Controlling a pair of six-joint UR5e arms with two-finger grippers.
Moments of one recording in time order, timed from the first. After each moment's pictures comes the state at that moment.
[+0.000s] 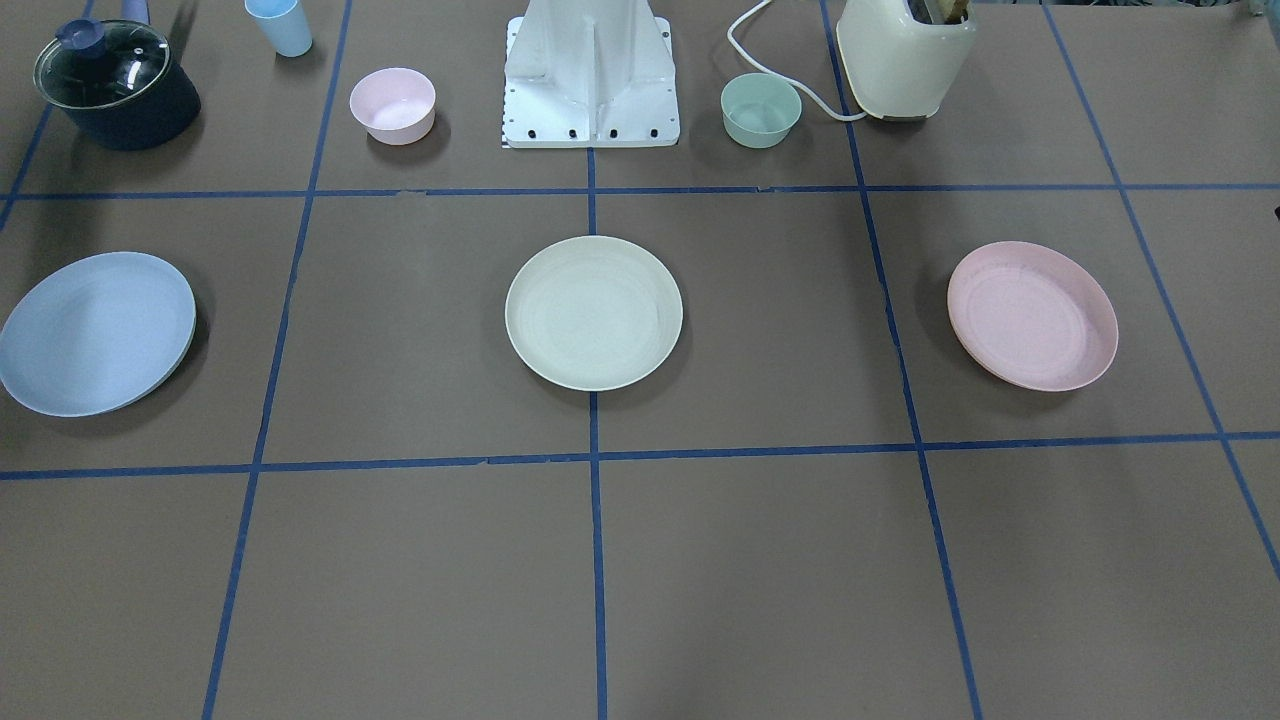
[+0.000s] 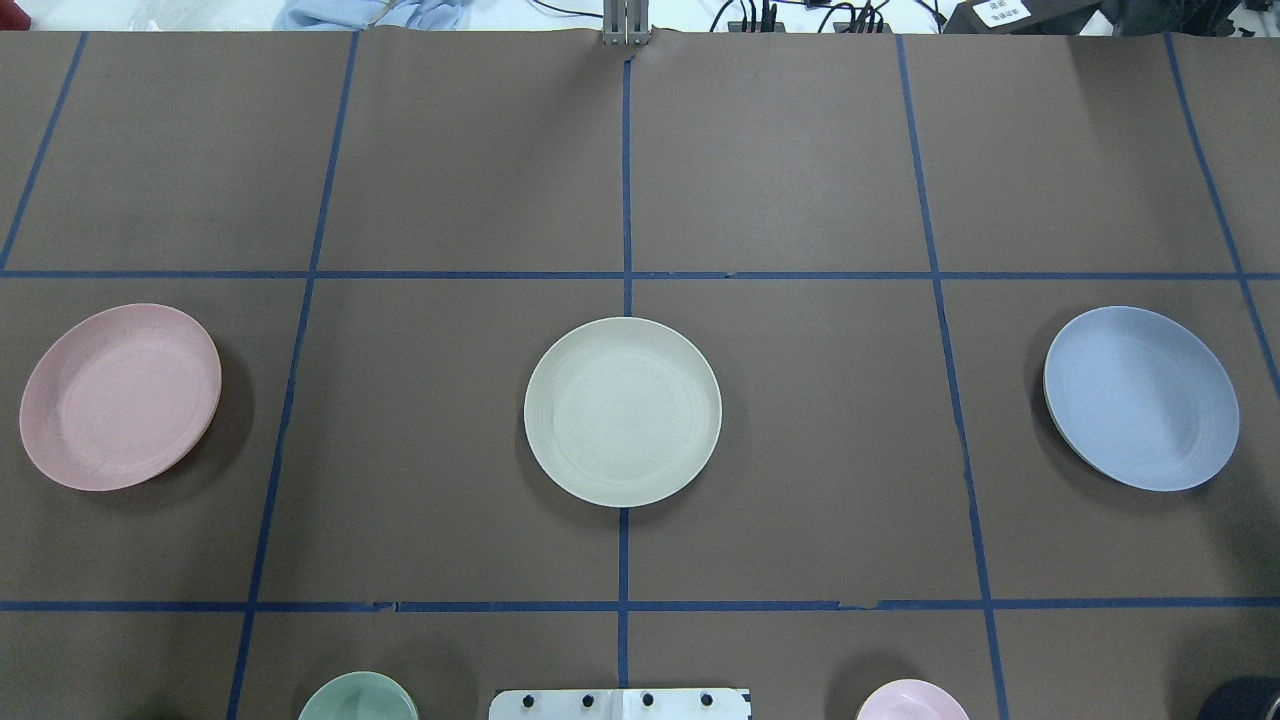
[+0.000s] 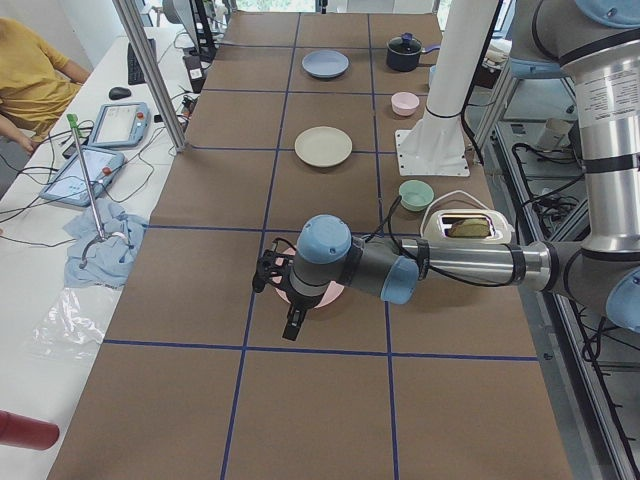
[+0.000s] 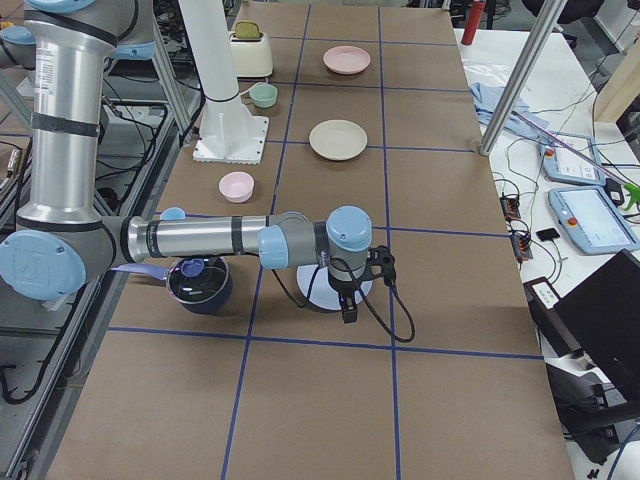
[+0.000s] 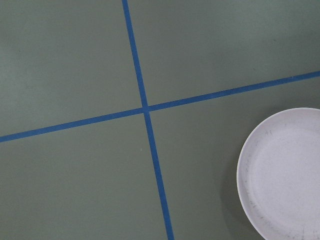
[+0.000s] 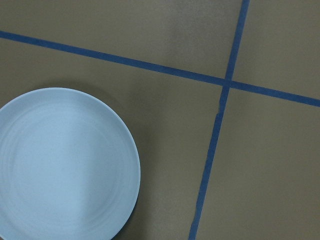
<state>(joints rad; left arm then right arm) -1.50 -1.36 -1.79 -1.89 -2.39 -0.06 1.46 -1.71 1.79 -1.50 2.36 -0.04</state>
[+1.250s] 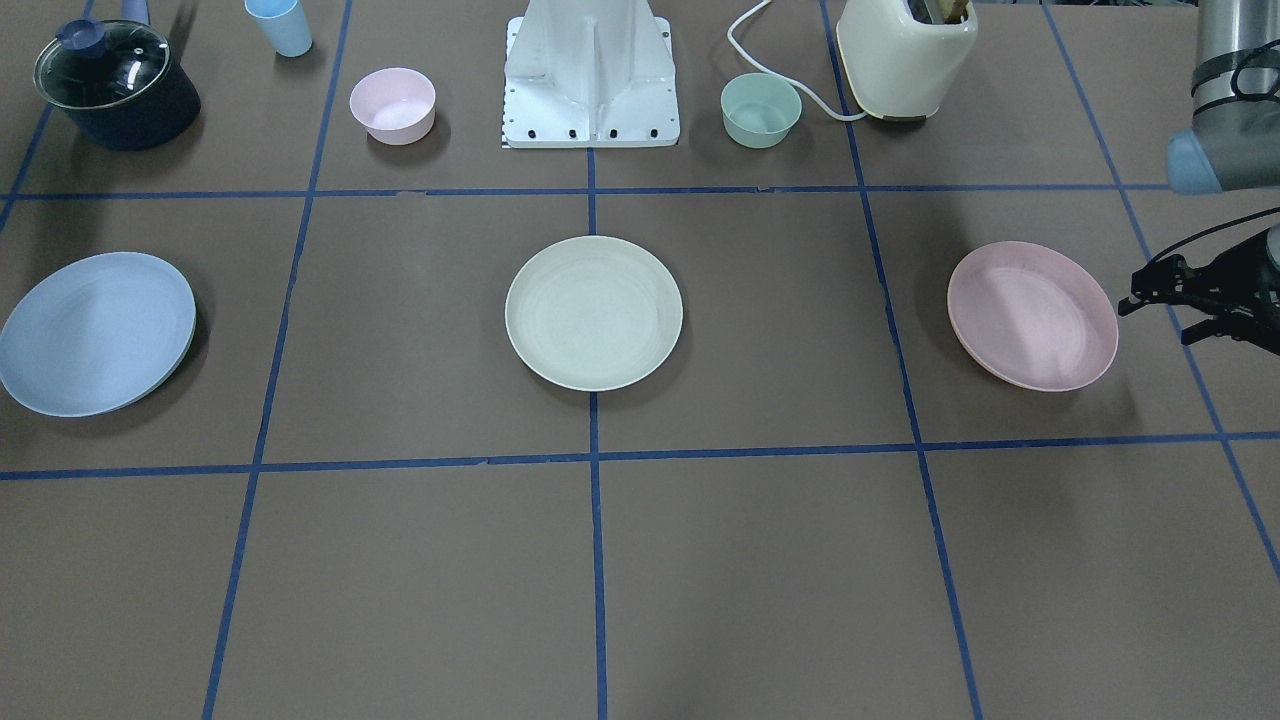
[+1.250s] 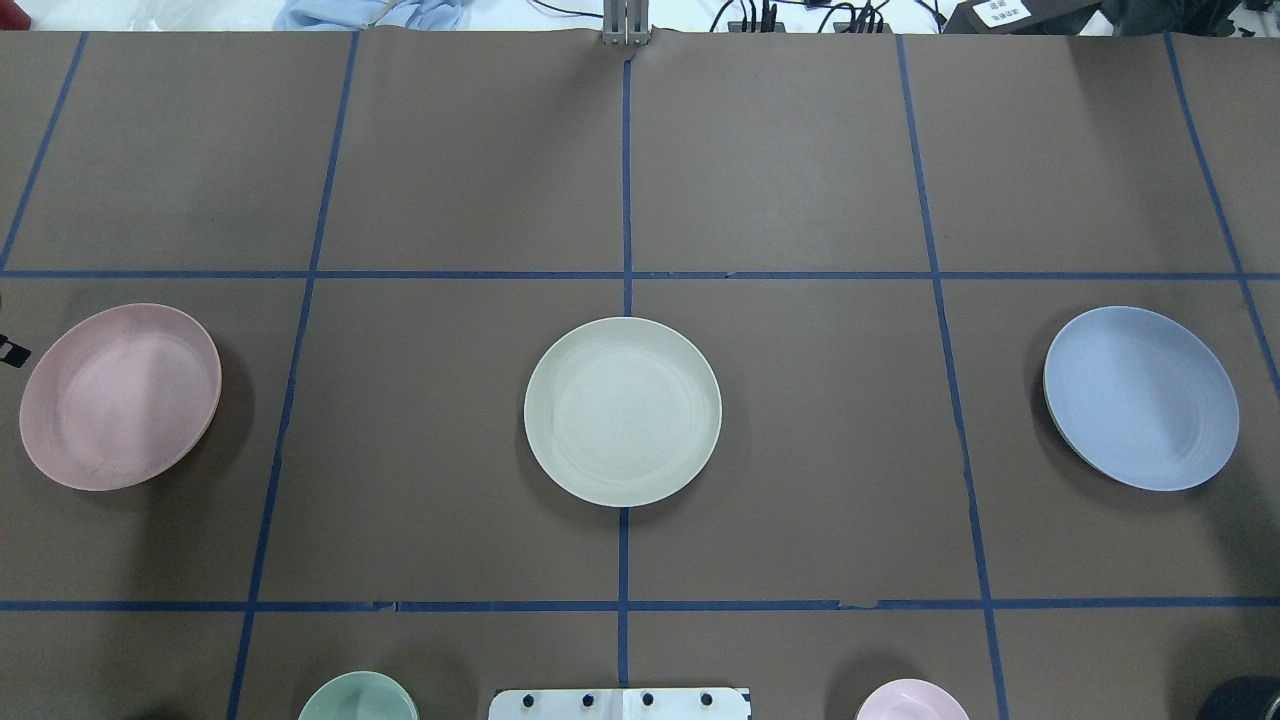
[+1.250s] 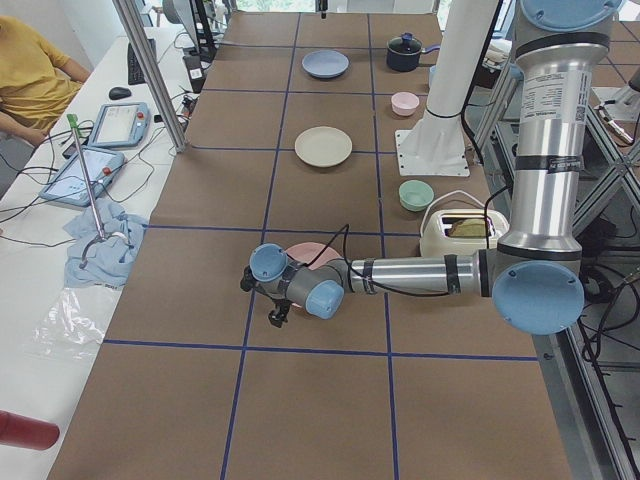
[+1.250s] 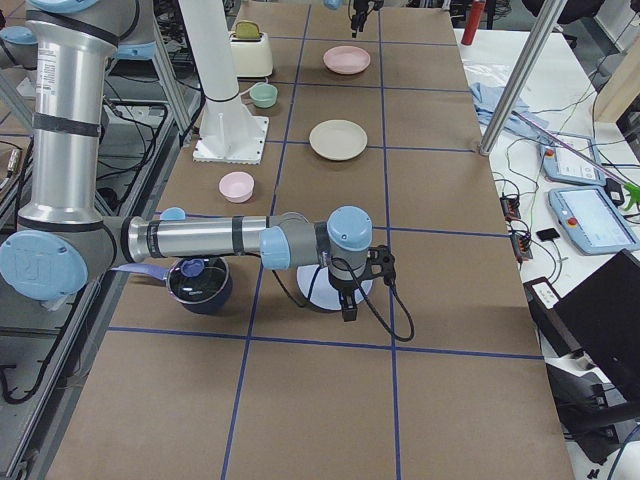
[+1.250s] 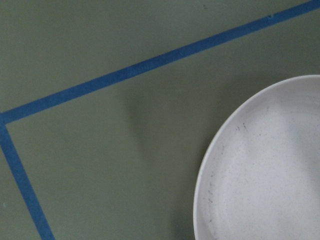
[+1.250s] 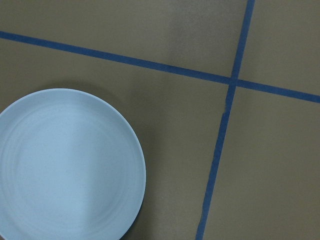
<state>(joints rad) -1.22 -1.58 -1.41 -2.11 -2.47 -0.10 1.45 -1.71 1.78 -1.49 2.37 -0.01</state>
